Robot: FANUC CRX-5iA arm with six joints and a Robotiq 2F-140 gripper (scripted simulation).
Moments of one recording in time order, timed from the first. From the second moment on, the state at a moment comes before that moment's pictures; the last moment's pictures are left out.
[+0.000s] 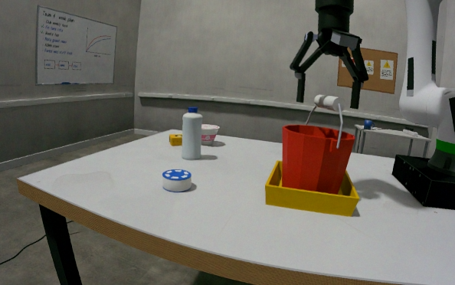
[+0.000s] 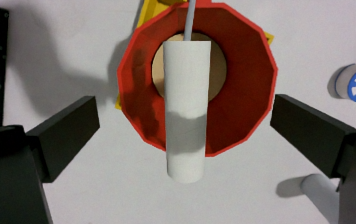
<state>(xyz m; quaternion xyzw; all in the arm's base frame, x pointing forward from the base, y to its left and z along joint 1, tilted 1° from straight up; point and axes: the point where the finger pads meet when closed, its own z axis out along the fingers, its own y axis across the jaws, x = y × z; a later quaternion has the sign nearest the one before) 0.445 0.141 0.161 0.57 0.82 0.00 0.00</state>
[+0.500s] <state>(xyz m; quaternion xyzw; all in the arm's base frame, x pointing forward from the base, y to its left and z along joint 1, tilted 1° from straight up) 0.445 0.141 0.182 0.57 0.82 0.01 0.00</state>
